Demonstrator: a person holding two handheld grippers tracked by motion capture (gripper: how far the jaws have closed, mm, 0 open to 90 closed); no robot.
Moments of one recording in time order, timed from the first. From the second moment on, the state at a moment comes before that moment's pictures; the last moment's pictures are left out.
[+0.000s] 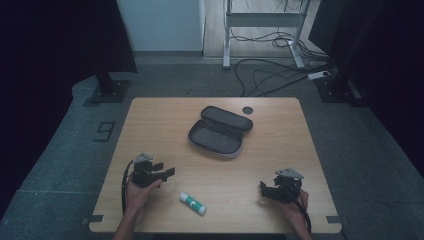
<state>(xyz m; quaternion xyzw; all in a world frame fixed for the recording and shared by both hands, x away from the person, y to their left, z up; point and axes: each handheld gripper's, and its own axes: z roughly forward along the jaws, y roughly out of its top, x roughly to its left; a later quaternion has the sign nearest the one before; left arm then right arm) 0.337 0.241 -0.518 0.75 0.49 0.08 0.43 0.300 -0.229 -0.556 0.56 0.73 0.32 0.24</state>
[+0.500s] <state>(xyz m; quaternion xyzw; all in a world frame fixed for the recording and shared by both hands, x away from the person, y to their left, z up) 0.337 0.234 -0.518 0.75 0.50 0.08 0.43 0.298 -0.232 -0.555 0.55 0.73 0.33 0.24</state>
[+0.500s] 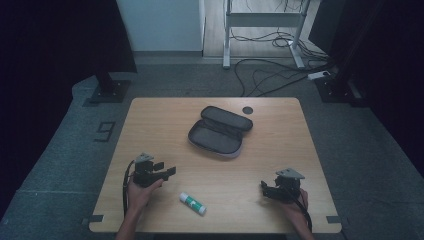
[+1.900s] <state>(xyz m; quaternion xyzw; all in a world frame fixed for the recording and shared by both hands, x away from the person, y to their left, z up) 0.365 0.203 -0.478 0.75 0.46 0.10 0.47 0.315 -0.212 -0.511 0.53 0.71 0.42 0.23</state>
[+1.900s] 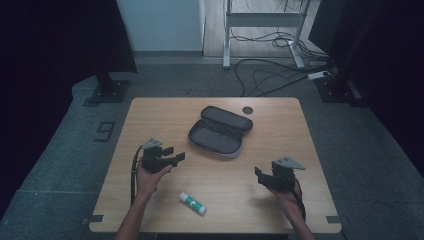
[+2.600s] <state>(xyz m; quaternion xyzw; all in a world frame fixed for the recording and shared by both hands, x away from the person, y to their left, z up) 0.394 0.187 -0.473 0.75 0.46 0.11 0.45 0.349 -0.187 -0.504 0.52 0.71 0.42 0.21</state>
